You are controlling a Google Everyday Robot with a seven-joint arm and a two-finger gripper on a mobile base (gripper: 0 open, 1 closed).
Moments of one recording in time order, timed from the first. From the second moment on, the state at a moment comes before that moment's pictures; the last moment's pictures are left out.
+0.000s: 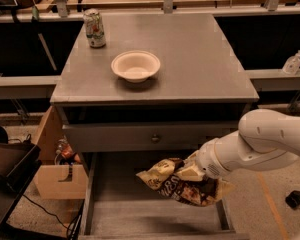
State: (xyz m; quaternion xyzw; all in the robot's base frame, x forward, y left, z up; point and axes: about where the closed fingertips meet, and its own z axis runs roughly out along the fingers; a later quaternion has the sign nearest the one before) arm 0.454 -0.106 0.661 -0.47 0.82 0.22 0.23
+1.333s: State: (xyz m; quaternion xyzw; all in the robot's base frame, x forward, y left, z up) arm 0.456 -0.089 0.636 -0.45 0.82 0.26 0.24
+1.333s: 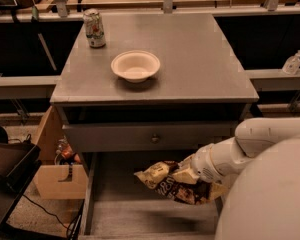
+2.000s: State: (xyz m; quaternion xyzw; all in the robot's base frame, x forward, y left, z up) arm 0.456 -0.088 0.638 -0.45 0.82 0.26 0.24
